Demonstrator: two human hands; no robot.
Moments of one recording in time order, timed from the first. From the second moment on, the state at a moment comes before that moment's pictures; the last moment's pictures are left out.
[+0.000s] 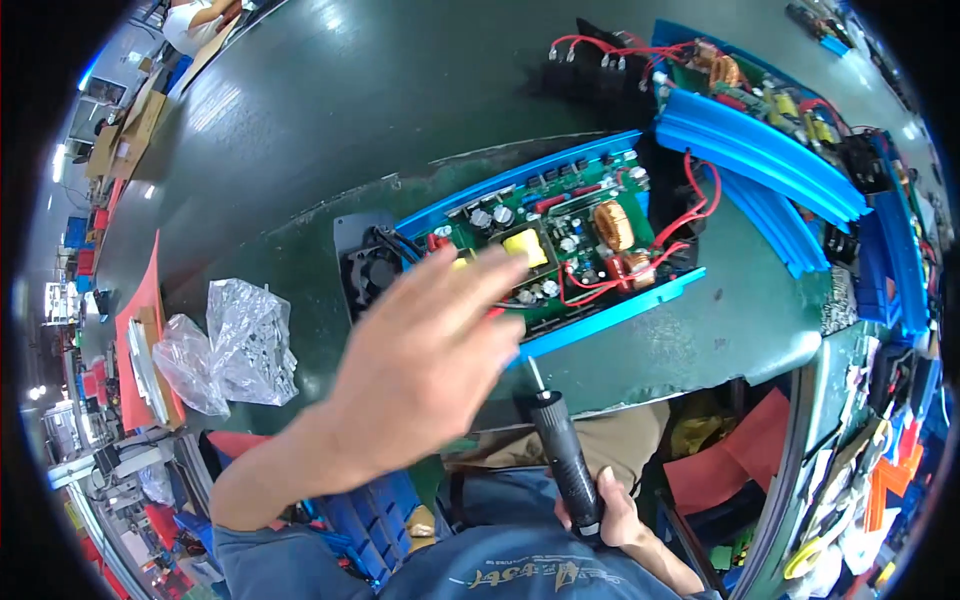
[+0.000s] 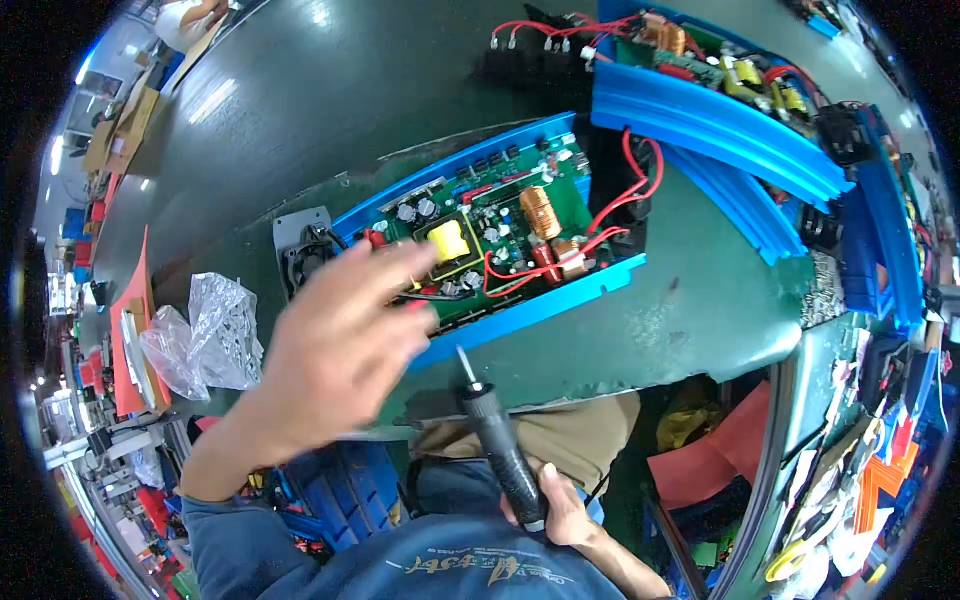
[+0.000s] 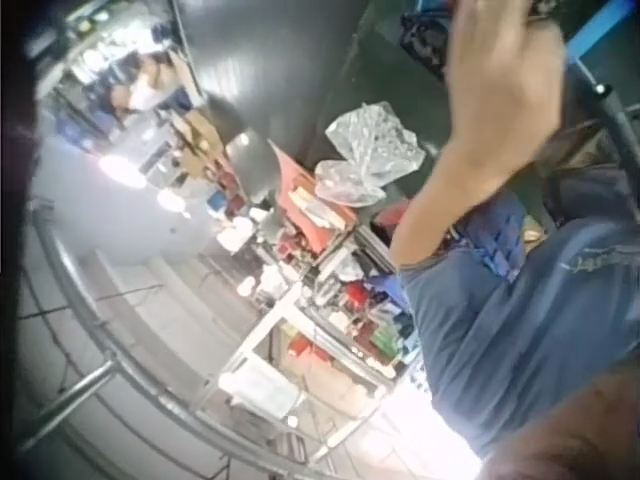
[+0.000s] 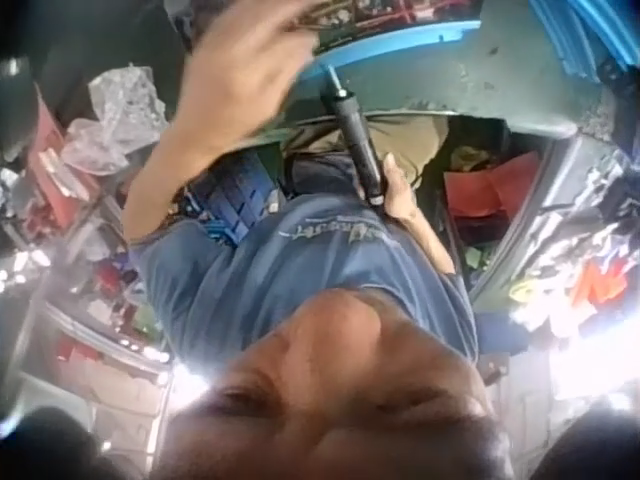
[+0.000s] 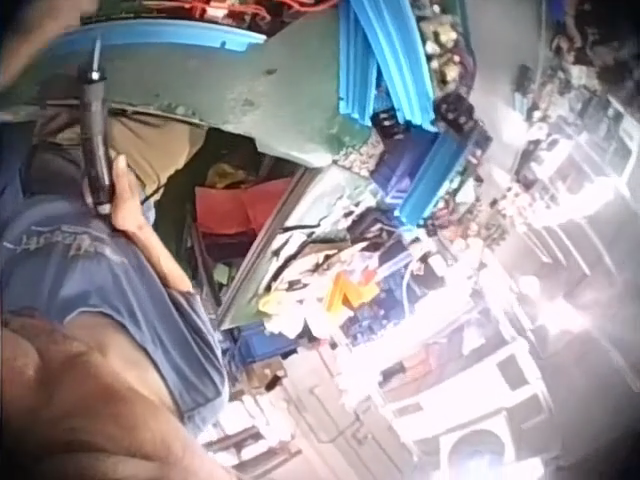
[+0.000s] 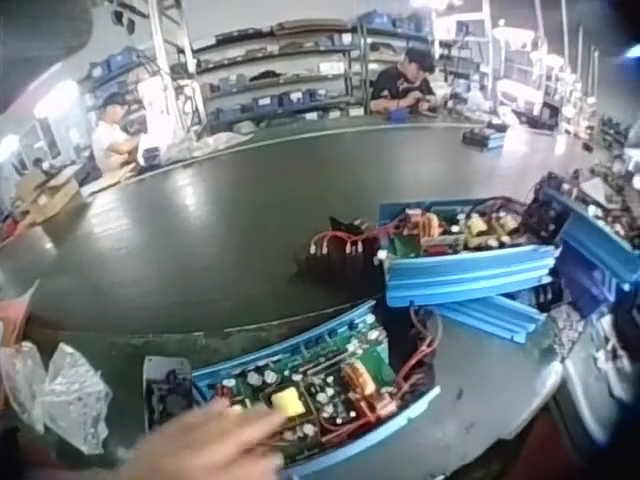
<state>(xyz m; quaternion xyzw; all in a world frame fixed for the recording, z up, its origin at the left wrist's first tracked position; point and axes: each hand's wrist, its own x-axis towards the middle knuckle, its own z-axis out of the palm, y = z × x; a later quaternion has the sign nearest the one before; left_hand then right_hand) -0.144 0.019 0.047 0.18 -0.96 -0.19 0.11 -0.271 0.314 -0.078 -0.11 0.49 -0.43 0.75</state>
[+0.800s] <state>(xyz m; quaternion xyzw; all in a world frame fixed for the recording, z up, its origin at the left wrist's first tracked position) -0.138 0.019 0.030 0.35 -0.88 -0.28 -0.15 -0.415 0.285 -0.004 -0.50 0.83 -0.26 0.02</state>
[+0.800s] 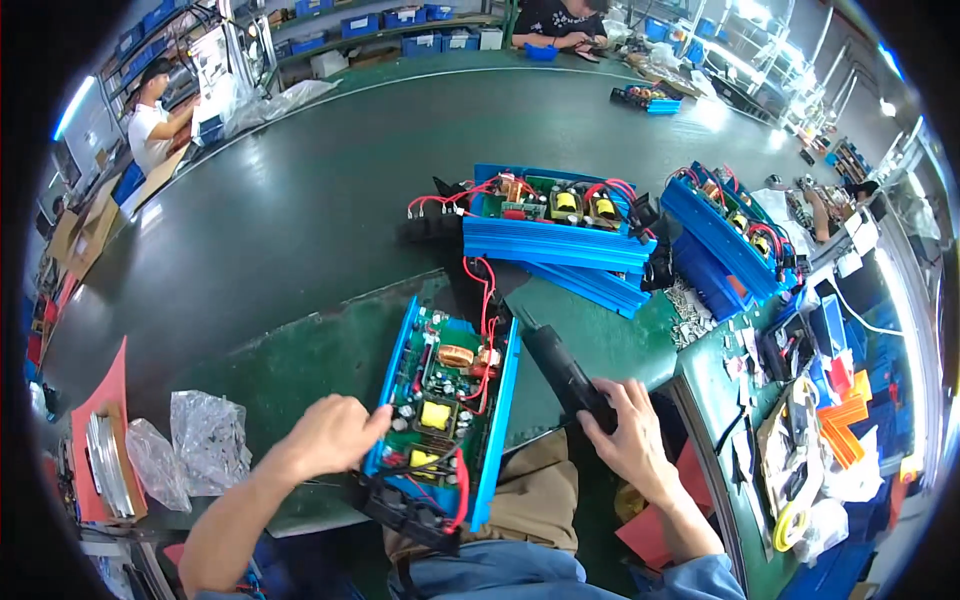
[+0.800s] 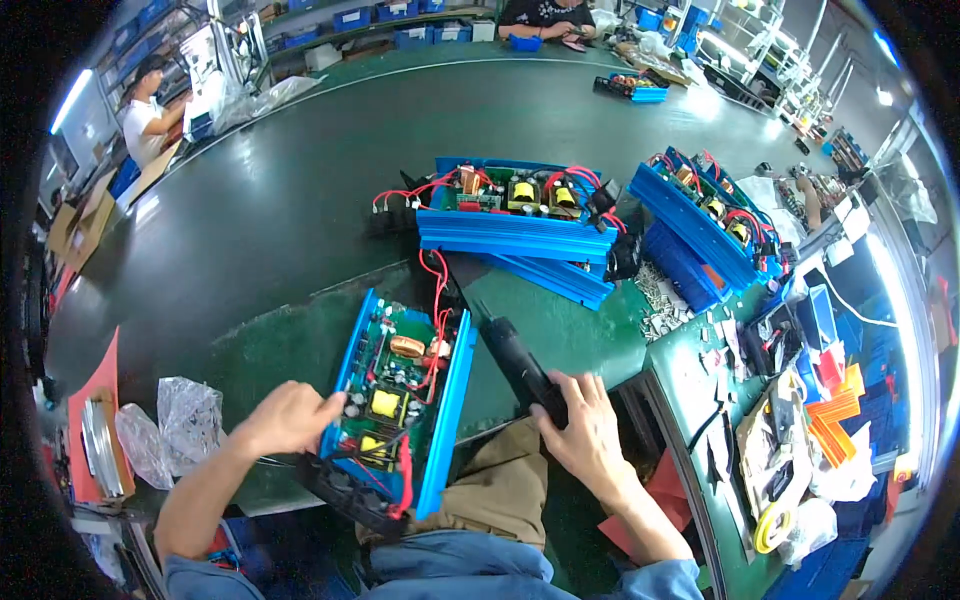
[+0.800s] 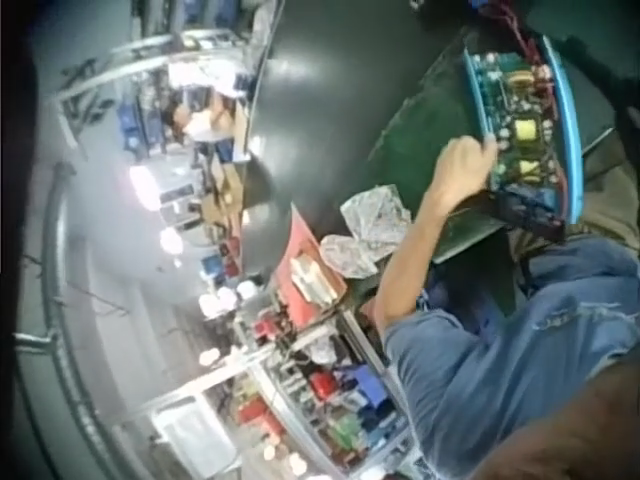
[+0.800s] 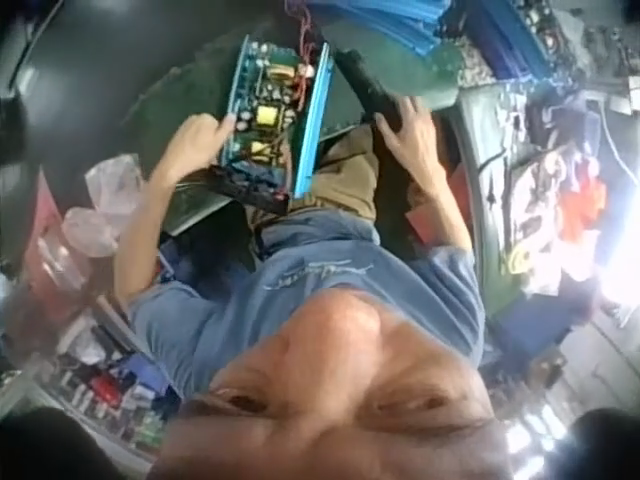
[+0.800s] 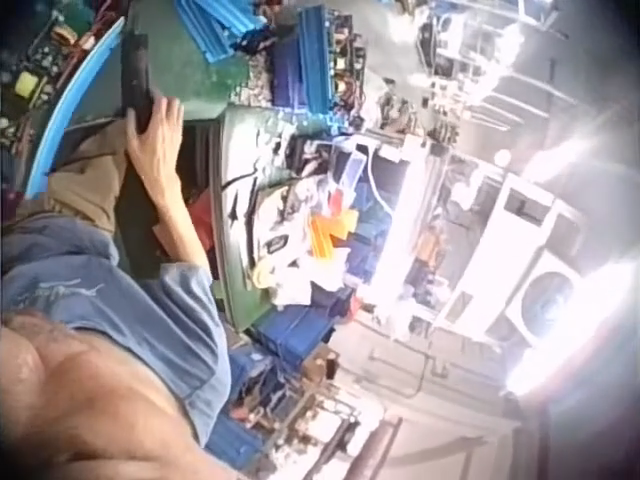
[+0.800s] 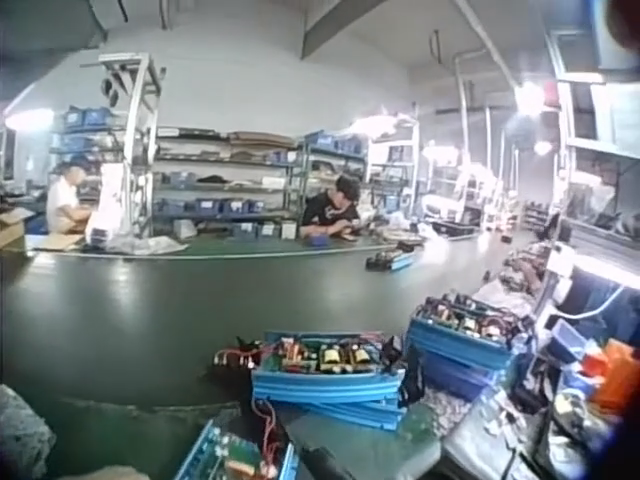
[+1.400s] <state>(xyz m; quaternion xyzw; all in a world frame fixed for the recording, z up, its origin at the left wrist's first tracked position) -0.138 0.141 -0.034 0.42 -0.63 -0.65 0.04 -0.409 0.140 0.017 -0.72 0.65 -0.16 0.15</state>
